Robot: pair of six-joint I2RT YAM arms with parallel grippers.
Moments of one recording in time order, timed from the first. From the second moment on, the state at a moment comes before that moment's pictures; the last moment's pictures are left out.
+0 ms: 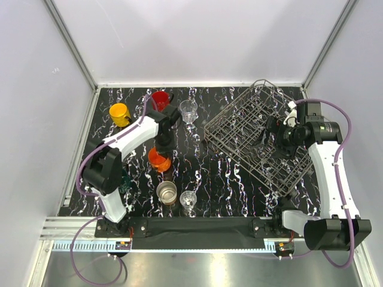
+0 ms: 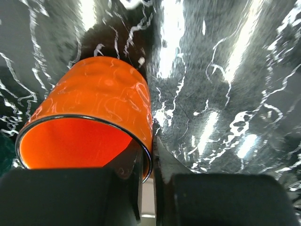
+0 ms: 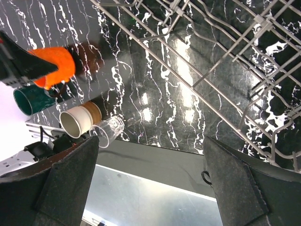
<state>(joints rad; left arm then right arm) -0.54 1.77 1.35 -1.01 -0.03 -0.64 -0.02 1.16 1.30 -1.20 -0.41 0.36</state>
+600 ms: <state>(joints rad) -0.41 1.50 1.60 -0.63 0.46 -0.87 0.08 1.29 1.38 -1.01 -0.72 0.46</state>
